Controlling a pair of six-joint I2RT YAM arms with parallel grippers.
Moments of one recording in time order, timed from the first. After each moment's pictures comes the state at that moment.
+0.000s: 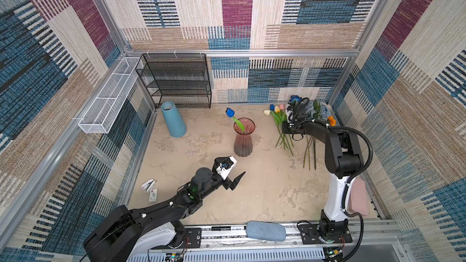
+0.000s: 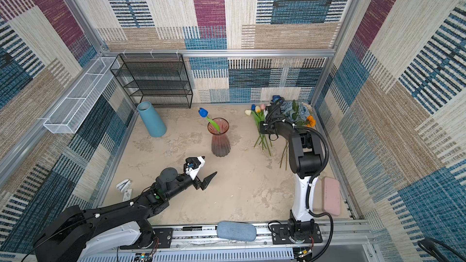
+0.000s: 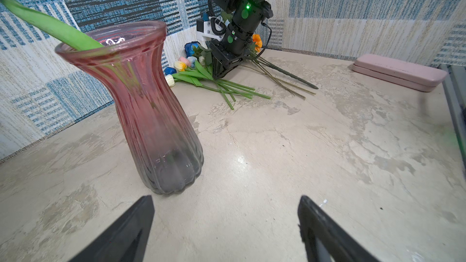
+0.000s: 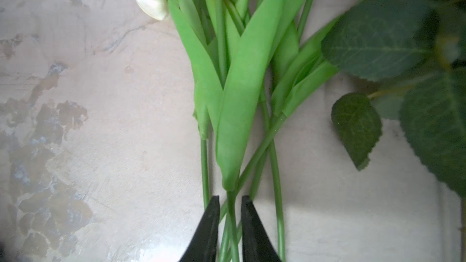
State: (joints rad) left arm -0.77 1.10 0.27 0.66 0.08 0.15; right arm 0.11 2.08 1.45 -0.34 -0.12 0.13
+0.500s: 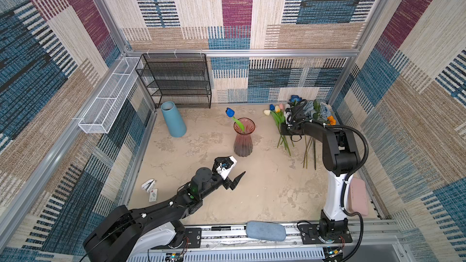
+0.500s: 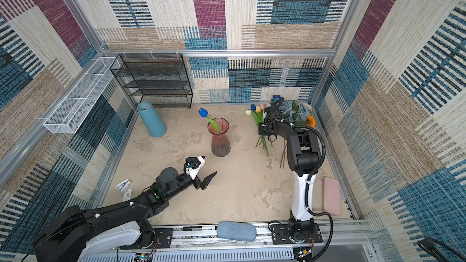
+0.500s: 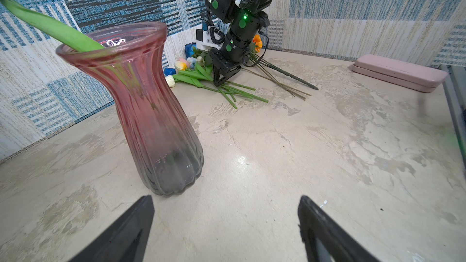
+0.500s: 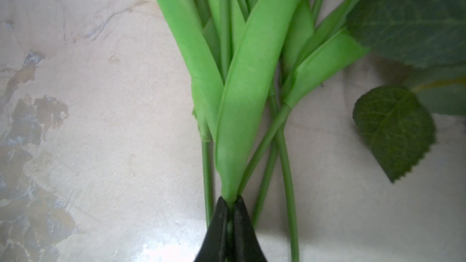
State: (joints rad) left arm -0.77 1.10 0.27 0.66 0.08 0.15; right arm 0.11 2.10 1.47 -0.34 -0.12 0.13
